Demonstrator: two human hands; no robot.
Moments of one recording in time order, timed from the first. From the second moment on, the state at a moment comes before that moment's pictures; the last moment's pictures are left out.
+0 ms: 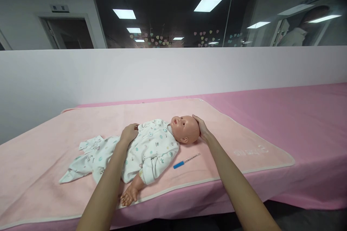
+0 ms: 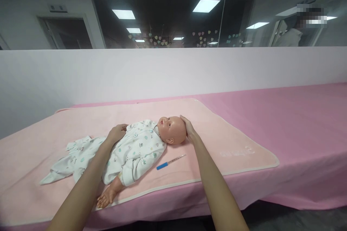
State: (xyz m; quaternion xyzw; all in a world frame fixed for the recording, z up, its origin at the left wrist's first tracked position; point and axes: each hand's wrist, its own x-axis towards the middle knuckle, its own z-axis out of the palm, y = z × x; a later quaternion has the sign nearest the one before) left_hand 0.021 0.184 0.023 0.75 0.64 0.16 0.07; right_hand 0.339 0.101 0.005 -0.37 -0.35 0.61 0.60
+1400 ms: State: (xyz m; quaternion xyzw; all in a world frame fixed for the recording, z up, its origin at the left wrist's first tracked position) left_hand 0.022 0.183 0.023 0.75 0.64 0.17 0.07; right_hand 0.338 0.101 0.005 -0.39 -0.37 0.61 0.59
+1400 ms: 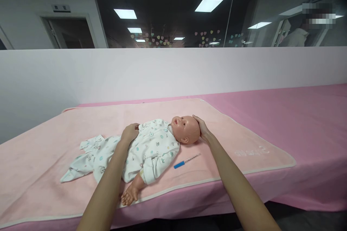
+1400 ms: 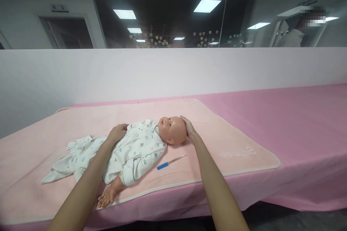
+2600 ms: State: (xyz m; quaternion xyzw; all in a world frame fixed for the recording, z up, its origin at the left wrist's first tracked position) left_hand 0.021 0.185 0.021 0.75 0.64 0.17 0.07; right_hand 0.353 0.118 -0.004 -0.40 -0.29 0.52 0.70
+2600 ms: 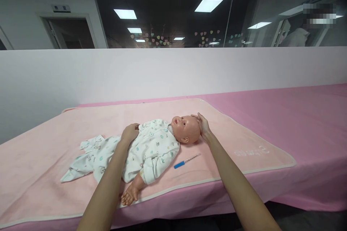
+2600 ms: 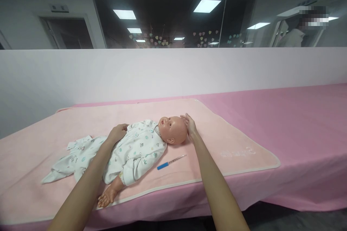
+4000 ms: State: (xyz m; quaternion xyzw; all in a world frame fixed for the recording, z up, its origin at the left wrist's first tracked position) left_hand 0.022 0.183 0.023 0.75 0.64 0.17 0.08; right_hand 0.345 0.112 -0.008 -0.40 -0.37 0.57 0.61
